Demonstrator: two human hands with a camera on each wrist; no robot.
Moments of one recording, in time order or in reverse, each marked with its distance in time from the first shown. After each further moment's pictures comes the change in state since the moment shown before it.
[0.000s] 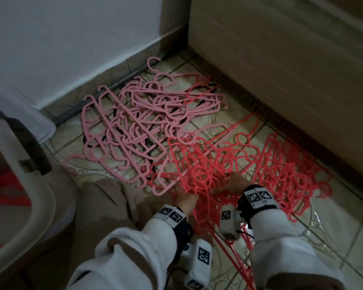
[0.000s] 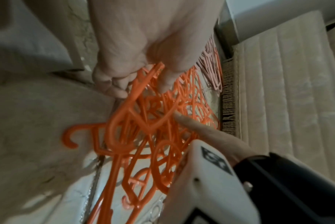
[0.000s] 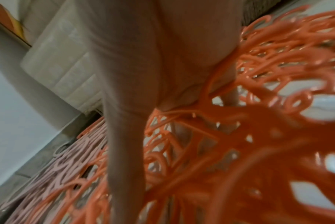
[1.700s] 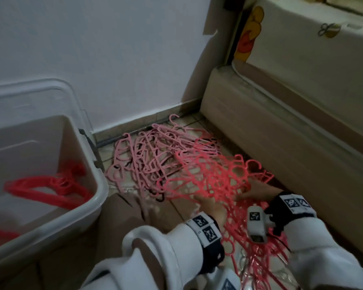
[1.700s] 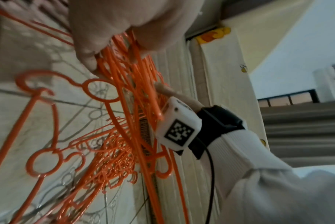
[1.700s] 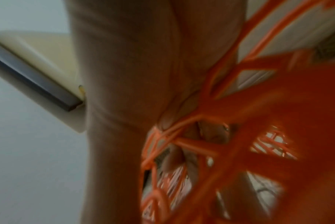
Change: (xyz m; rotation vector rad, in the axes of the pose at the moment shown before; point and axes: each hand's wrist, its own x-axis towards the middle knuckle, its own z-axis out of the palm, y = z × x) left_hand -0.242 0.075 0.020 0.152 0.016 0.364; right_hand -0.162 -0.068 -0.069 -0.337 0.098 -0.301
